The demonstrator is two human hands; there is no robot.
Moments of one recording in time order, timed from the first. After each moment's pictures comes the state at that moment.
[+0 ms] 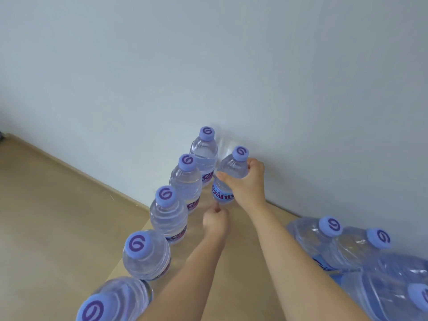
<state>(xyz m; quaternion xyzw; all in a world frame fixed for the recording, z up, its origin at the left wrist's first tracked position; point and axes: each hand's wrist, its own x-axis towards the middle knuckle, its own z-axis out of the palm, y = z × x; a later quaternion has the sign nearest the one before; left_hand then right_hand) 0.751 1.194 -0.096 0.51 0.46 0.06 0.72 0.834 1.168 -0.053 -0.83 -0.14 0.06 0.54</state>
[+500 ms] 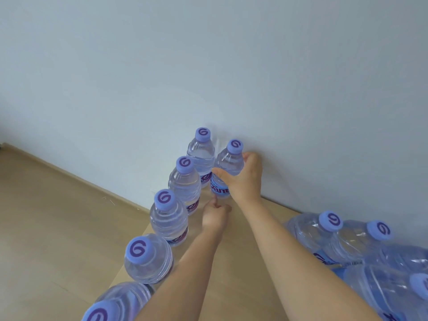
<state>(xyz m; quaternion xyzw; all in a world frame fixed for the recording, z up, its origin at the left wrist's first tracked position) 0.757 1.211 -0.097 0.57 0.42 0.01 0.71 0.837 1.176 -0.059 -0.86 -0.16 -0.03 0.49</state>
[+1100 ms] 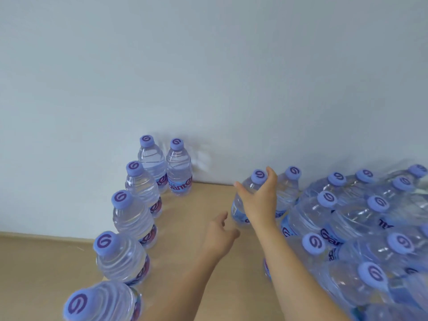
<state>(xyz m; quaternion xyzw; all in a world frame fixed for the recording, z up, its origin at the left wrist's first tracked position) 0.705 1.125 -0.096 0.78 0.19 -0.11 0.59 0.767 1.038 -0.033 -0.85 0.05 -0.13 0.52</state>
